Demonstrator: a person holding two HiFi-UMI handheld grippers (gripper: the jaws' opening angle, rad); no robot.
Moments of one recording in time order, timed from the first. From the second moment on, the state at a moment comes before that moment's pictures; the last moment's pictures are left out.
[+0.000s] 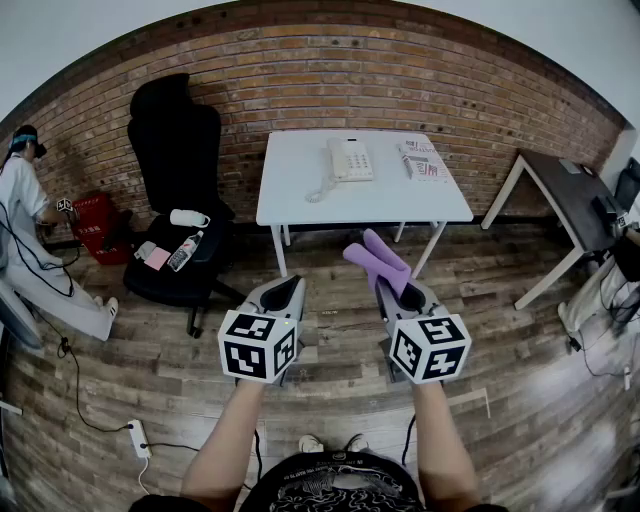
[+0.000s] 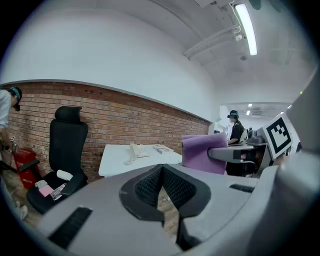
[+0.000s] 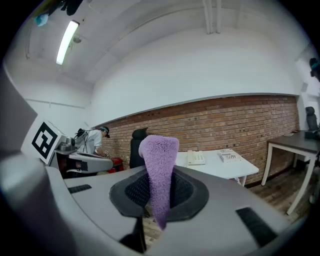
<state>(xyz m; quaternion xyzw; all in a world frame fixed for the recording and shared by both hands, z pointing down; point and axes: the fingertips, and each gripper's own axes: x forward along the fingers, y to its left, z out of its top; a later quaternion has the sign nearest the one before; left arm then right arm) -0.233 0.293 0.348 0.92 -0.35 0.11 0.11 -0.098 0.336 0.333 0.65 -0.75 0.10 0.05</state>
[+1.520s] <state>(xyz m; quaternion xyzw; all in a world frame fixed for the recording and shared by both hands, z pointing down) -0.110 0.104 0.382 0.92 -0.36 0.14 0.13 0.020 0.139 0.369 0.63 -0.76 0.13 0.05</state>
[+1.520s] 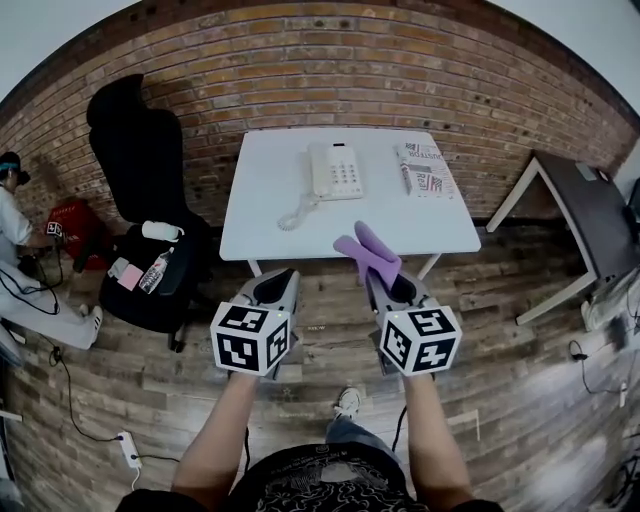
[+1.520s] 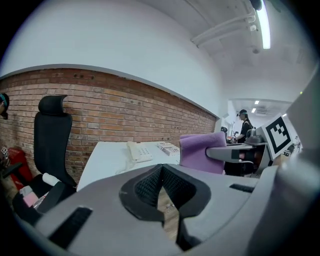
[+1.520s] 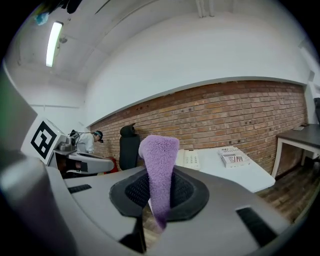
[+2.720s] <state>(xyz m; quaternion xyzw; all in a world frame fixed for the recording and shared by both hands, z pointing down) -0.013 -0.041 0.402 0.88 -0.43 0.15 0.15 0.134 -0.026 0.394 0.56 -0.81 0.14 0.09</state>
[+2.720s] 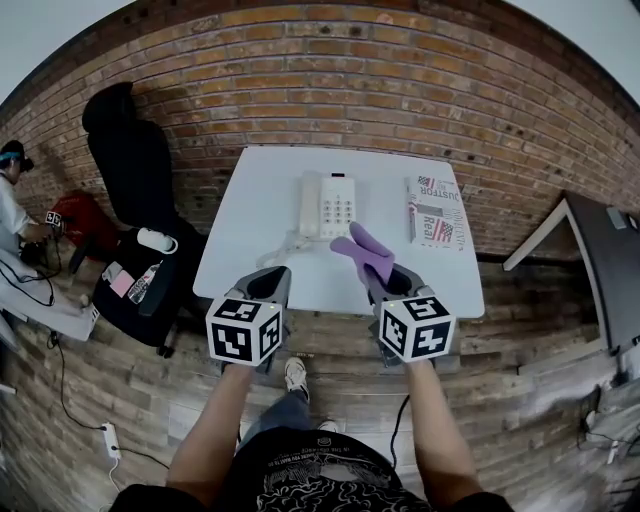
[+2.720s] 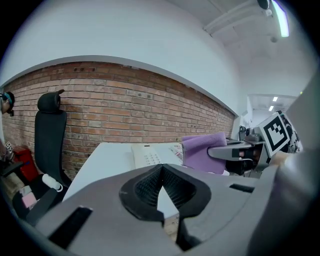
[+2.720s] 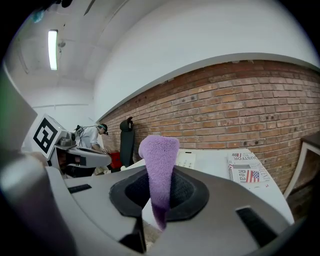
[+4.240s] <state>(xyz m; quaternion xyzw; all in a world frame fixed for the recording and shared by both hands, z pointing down) -0.010 -0.341 0.464 0.89 -0.37 0.18 0.20 0.163 -0.380 0.446 0.57 -0.76 0.08 0.29</state>
